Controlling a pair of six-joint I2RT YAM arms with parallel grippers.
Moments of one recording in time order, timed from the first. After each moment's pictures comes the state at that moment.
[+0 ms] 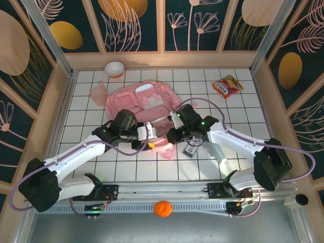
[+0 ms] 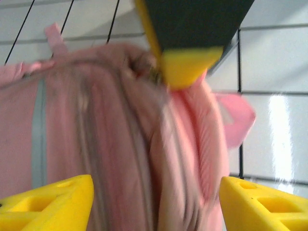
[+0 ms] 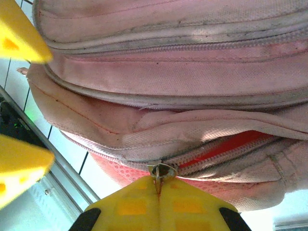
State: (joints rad) left arm -0.68 1.21 0.75 -0.33 0.44 0.66; right arm 0.78 1.38 0.94 -0.52 -0.39 0.42
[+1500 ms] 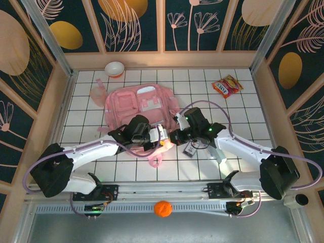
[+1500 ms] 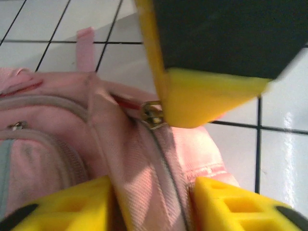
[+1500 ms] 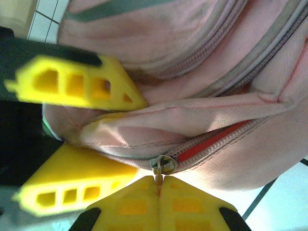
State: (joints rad) left arm -0.81 1.38 0.72 -0.07 0.28 0.48; right arm 0.73 1.27 0.78 -0.35 -0.44 0.43
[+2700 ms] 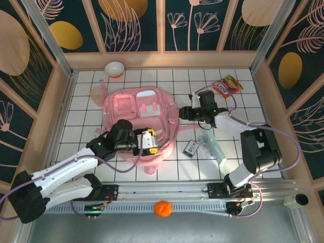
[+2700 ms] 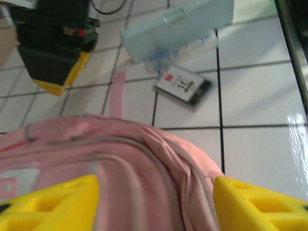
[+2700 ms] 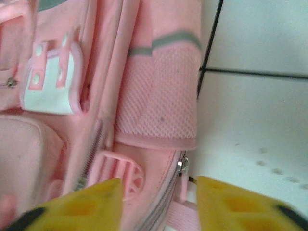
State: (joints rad) left arm -0.80 1.00 0.63 -0.19 0.36 0.58; right arm 0.38 1.54 0.90 -0.14 -0.38 0.34
